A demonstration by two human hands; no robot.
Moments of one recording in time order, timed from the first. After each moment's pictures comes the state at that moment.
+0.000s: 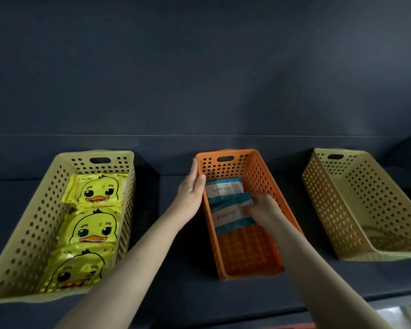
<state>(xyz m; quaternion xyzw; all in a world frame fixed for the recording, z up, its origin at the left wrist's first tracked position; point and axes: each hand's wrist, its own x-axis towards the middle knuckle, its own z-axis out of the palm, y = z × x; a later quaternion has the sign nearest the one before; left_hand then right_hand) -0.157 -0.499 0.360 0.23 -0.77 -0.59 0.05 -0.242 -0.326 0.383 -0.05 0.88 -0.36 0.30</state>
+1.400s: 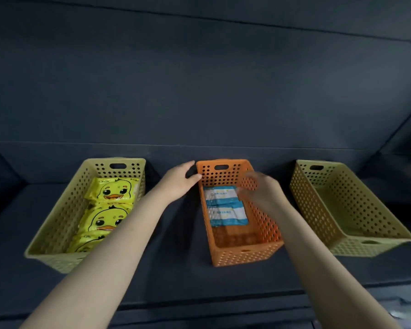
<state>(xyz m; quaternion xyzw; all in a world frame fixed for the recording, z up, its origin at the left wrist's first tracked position) -0.120 -0.508 0.434 0.20 -0.90 -0.39 0.07 -0.207 -0.297 0.456 -0.25 0.93 -0.28 0.07</state>
